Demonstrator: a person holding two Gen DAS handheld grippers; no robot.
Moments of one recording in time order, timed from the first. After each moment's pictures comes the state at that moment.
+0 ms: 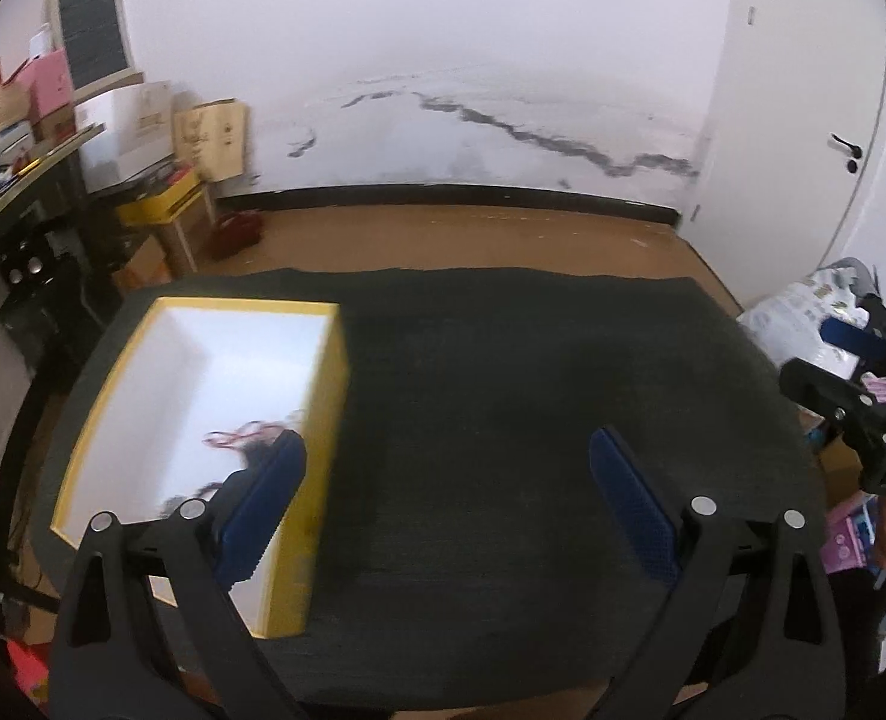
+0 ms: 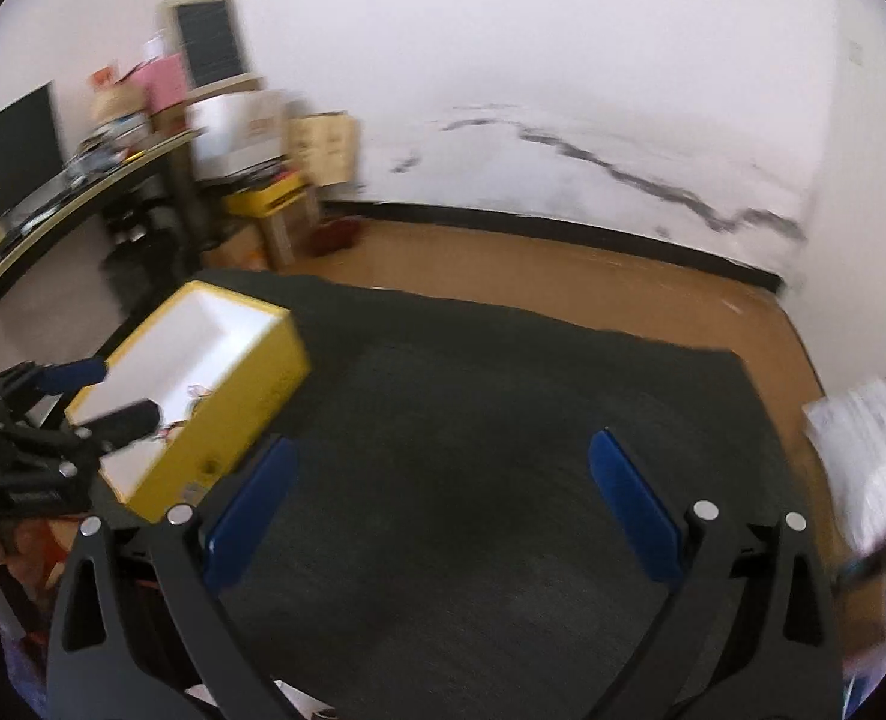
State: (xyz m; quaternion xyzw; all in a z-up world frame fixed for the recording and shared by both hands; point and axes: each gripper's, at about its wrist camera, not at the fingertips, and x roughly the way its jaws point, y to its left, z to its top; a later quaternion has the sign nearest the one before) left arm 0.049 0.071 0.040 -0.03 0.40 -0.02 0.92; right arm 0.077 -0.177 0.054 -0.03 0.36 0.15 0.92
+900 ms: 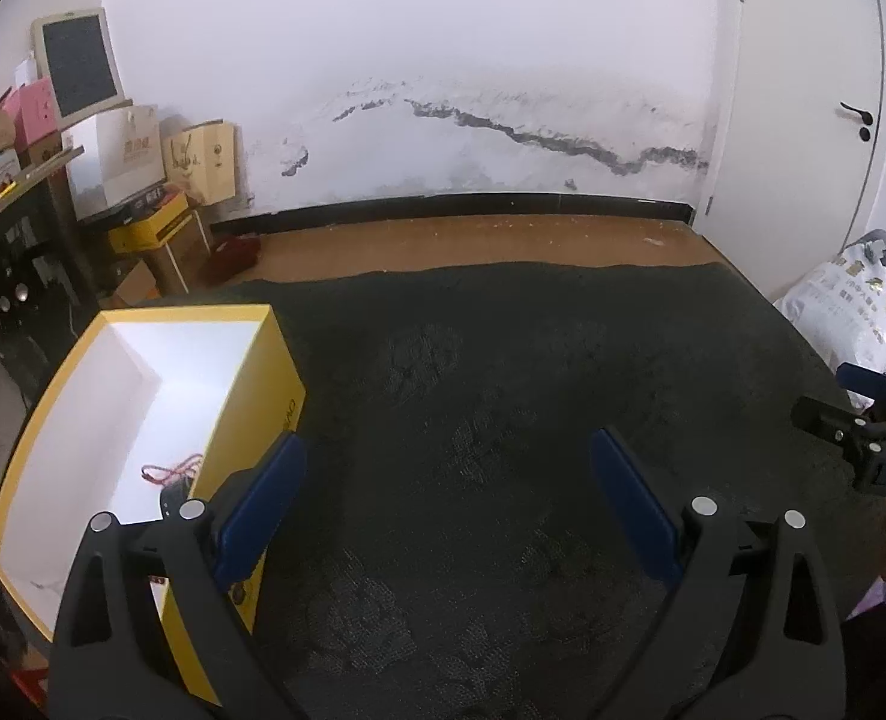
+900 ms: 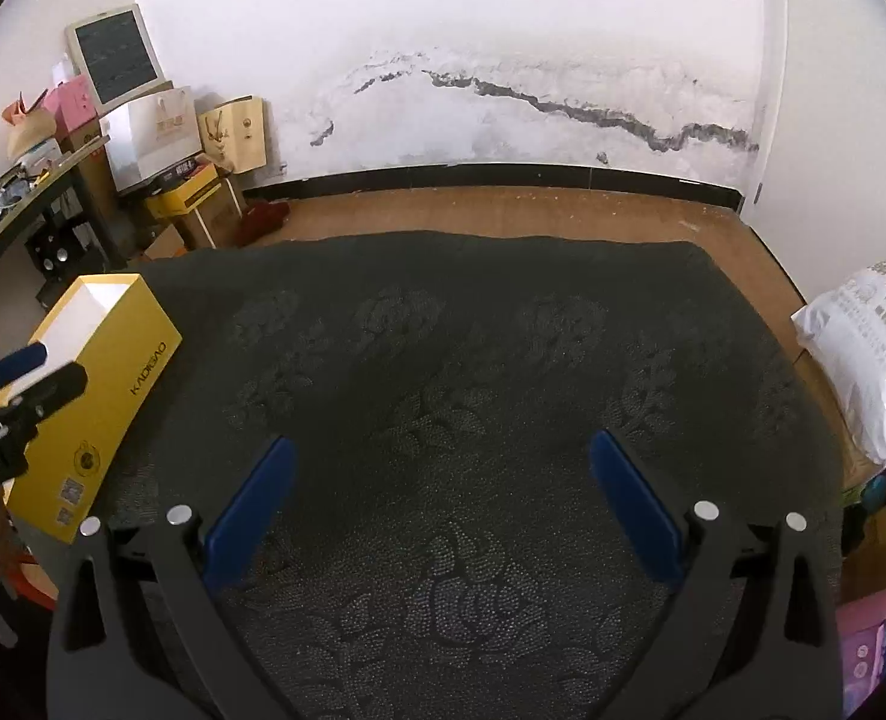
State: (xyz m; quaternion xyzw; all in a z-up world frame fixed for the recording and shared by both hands) left arm 0.105 0.045 -0.049 0.00 0.37 0.00 0.93; right arm 0.143 -0.215 -0.067 0.00 0.41 0.11 0.91
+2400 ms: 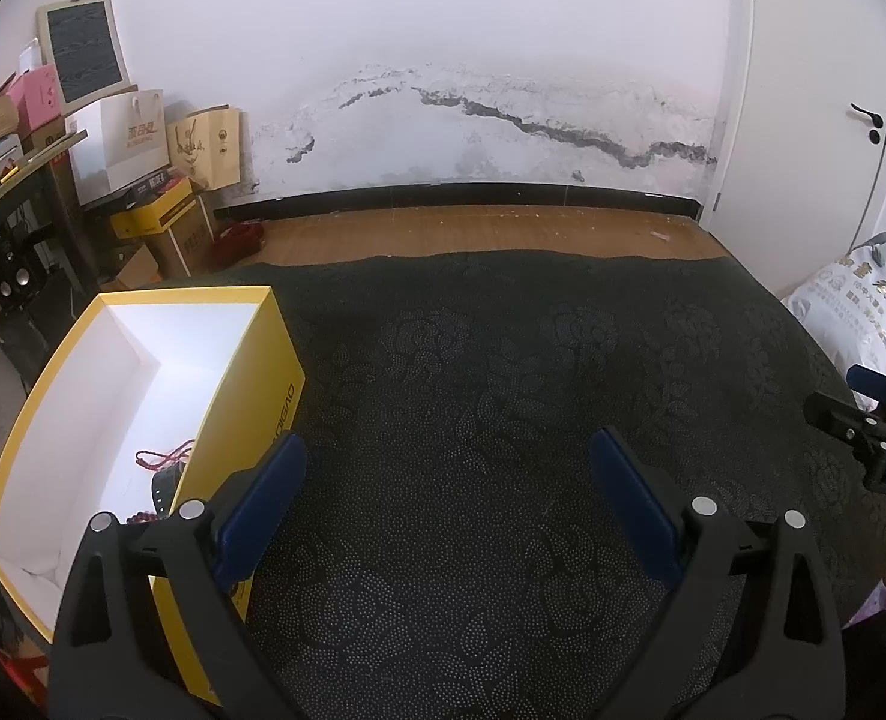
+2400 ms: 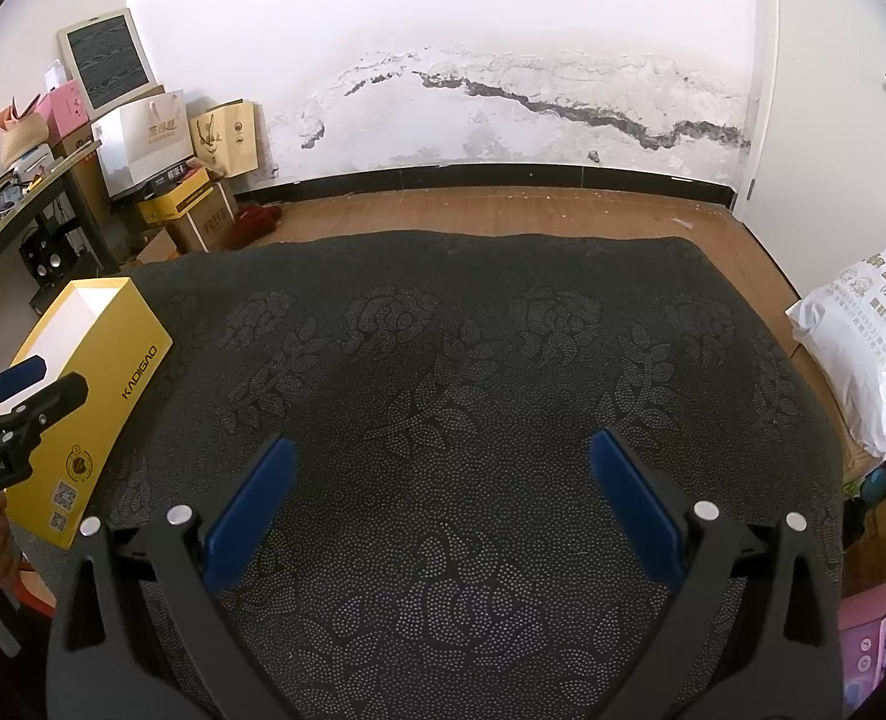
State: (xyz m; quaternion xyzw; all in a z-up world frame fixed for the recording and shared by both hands) left arm 0.107 0.046 -0.057 0.00 0.38 0.01 0.92; right arm 0.144 -0.218 -0.074 0.01 0.41 0.10 0.91
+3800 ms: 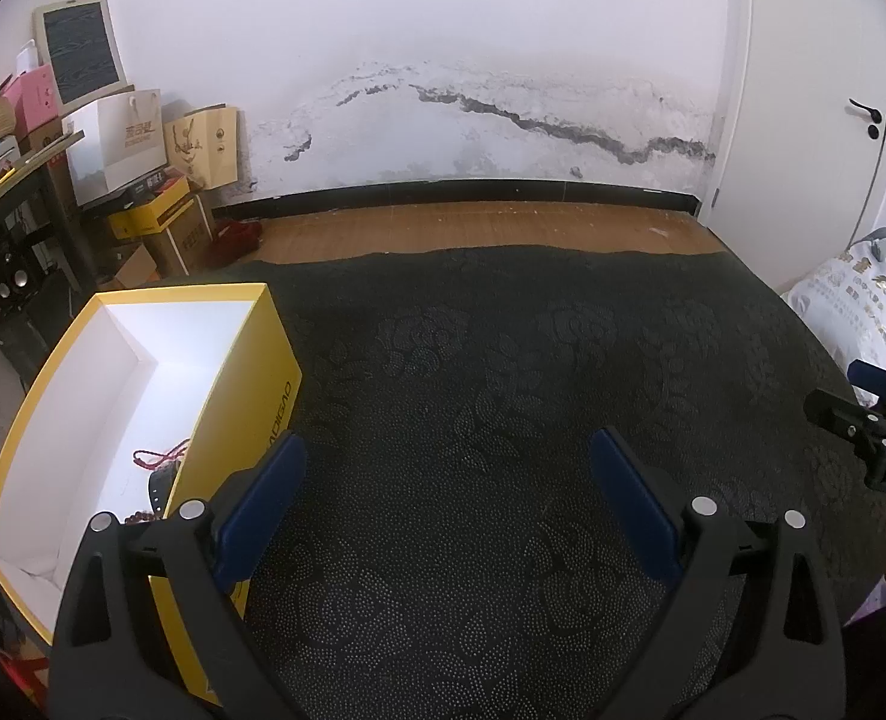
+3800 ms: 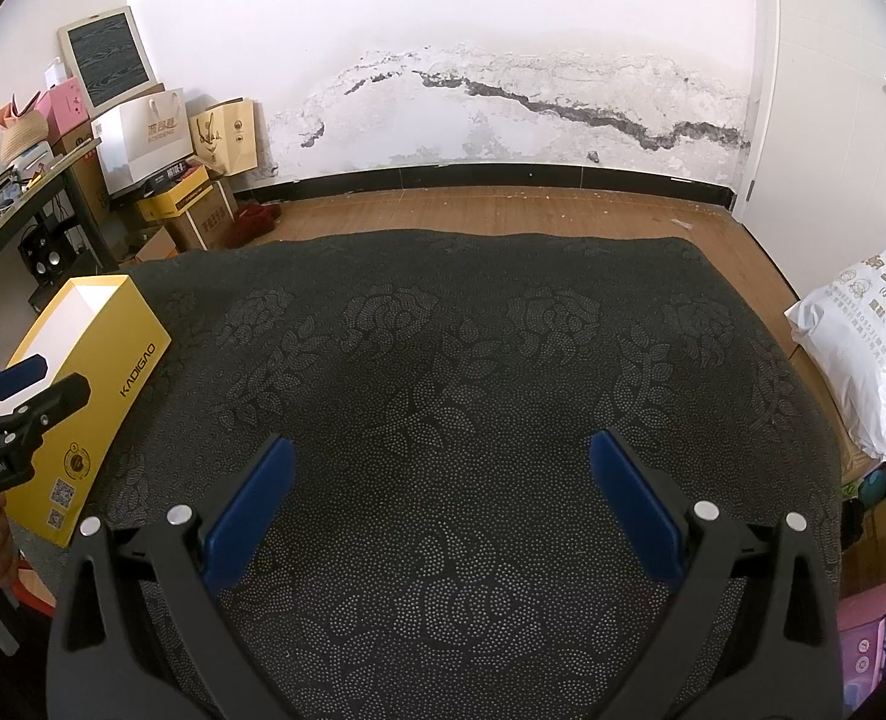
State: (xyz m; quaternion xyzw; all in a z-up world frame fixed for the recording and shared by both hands) left arm 0.109 0.045 -0.061 0.00 0.38 0.01 0.92; right arm 0.143 -0.217 -0.075 0.00 0.41 0.10 0.91
